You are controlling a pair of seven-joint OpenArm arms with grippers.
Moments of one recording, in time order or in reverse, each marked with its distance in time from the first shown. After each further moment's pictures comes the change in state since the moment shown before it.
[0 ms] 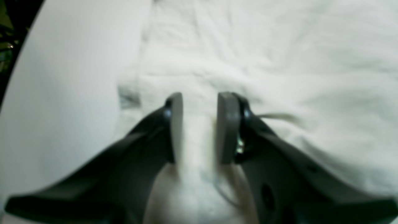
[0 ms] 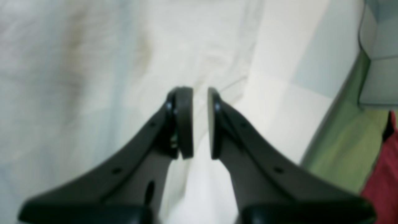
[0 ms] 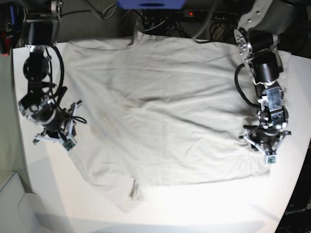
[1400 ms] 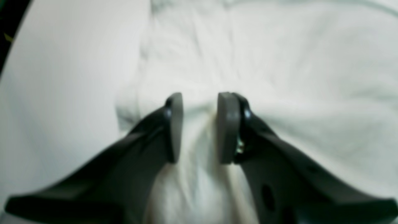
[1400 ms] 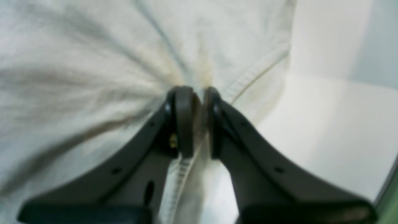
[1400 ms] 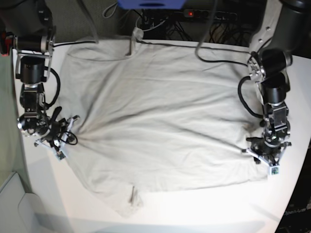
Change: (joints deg) left arm -10.4 -3.4 -0.2 -17.5 0.4 -0.1 -12.9; right arm 16.2 3.5 0.0 -35.4 -0.1 0.0 12.7
